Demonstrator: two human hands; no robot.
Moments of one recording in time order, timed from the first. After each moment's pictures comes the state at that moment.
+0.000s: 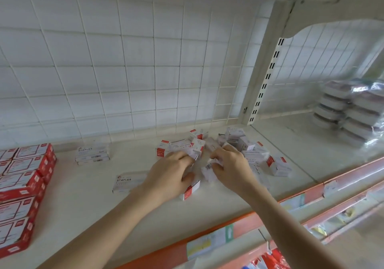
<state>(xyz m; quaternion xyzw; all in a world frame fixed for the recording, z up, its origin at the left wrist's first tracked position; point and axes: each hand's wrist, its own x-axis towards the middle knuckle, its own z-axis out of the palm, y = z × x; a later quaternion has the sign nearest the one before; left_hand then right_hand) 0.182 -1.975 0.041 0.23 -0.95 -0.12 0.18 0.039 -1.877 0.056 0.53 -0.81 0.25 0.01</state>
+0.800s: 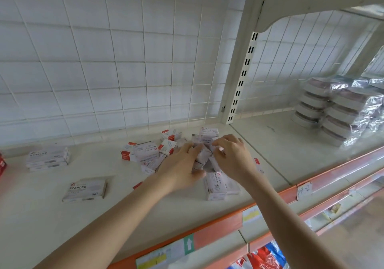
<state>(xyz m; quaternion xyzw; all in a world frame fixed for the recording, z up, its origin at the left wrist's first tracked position) 0.073 -1.953 0.035 0.22 -0.96 -0.16 0.09 -0.045 -1.853 0.063 0.49 -0.84 0.23 0.02</state>
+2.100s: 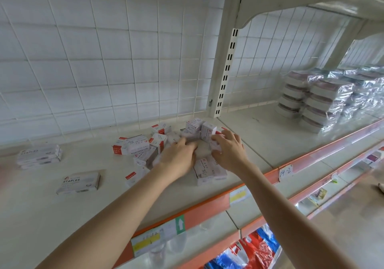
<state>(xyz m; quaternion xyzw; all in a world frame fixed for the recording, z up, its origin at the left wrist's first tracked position) 0.056 -1.939 0.032 0.25 -0.96 -0.08 0.07 -0.065 -1.834 0.046 0.46 -0.88 0.15 -0.01</state>
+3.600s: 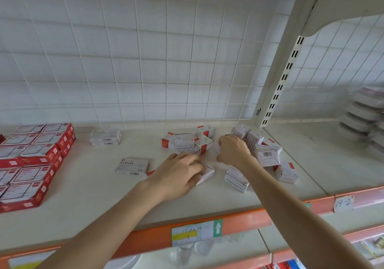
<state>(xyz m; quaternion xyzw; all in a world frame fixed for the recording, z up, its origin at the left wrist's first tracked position) 0.173 -1.946 0.035 0.20 -0.97 -0.06 0.09 -0.013 -1.923 0.054 0.52 -0.85 0.03 -0.07</state>
